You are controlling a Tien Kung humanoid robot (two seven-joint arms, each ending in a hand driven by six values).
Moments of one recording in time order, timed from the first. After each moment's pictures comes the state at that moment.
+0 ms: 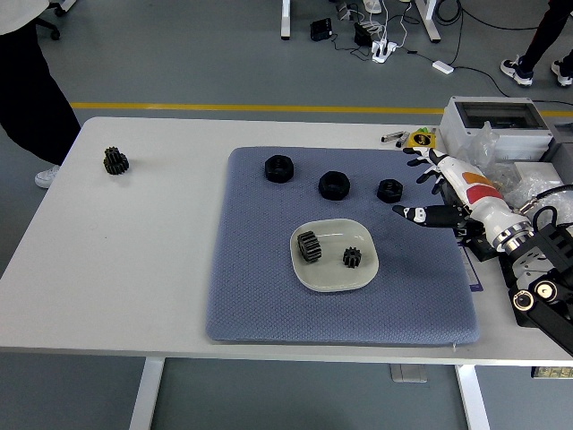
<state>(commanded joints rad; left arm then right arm) -0.11 0.12 -0.40 -0.22 0.74 0.24 0.11 0.54 -0.45 0.78 1.18 -1.43 -0.32 0.21</state>
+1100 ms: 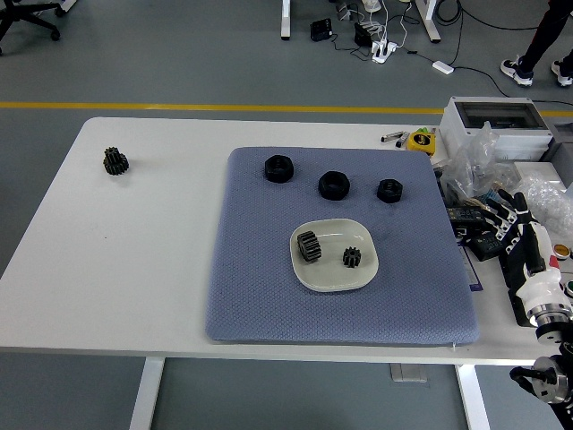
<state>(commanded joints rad) -0.11 0.11 -0.40 -0.21 0.76 0.23 0.11 0.17 -0.25 1.17 1.19 -0.78 -0.28 0.37</state>
